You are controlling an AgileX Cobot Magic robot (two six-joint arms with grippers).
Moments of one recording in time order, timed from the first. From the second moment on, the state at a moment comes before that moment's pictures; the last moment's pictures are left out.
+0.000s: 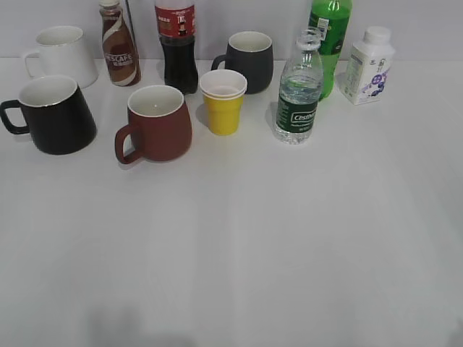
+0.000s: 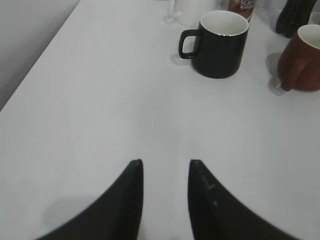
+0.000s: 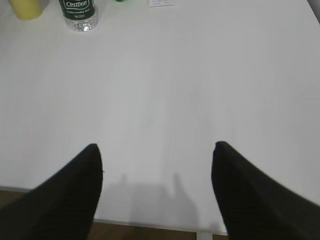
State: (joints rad) left arm -0.01 -0.01 -0.53 0.08 1.06 -0.13; right arm 0.05 -0.01 -0.50 0.09 1.04 -0.09
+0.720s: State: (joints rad) left arm -0.01 0.69 -0.35 0.16 -0.46 -0.11; right arm 0.05 -0.01 -0.50 0.09 1.04 -0.09
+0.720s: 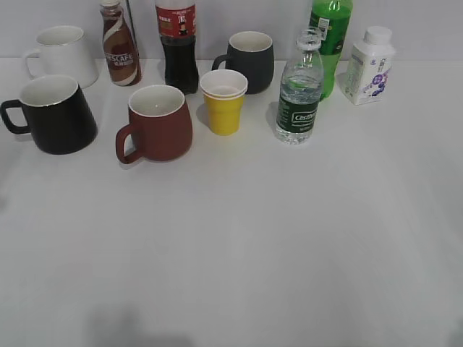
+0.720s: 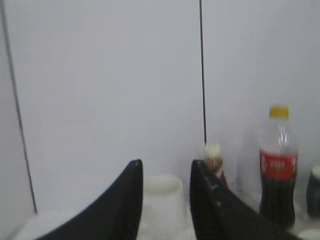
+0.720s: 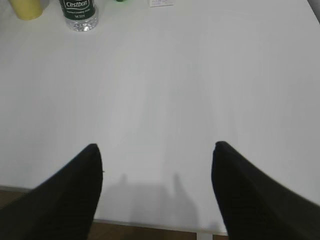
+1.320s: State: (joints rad) left arm 0.00 1.65 -0.34 0.04 -1.11 -0.06; right arm 0.05 -0.01 -0.50 0.12 1.04 -0.09
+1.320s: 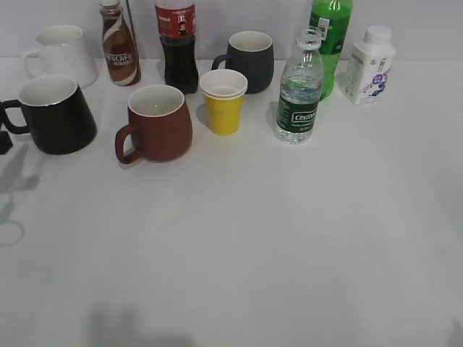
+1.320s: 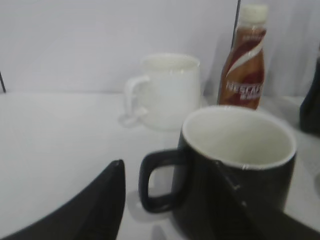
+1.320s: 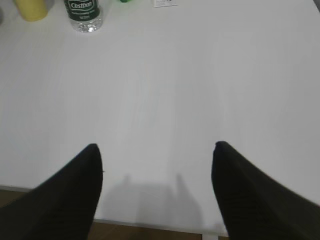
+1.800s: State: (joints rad) left arm 0.04 1.91 -0.39 0.01 -1.20 -0.06; right arm 0.05 -0.01 -0.50 0.14 1.04 -0.09
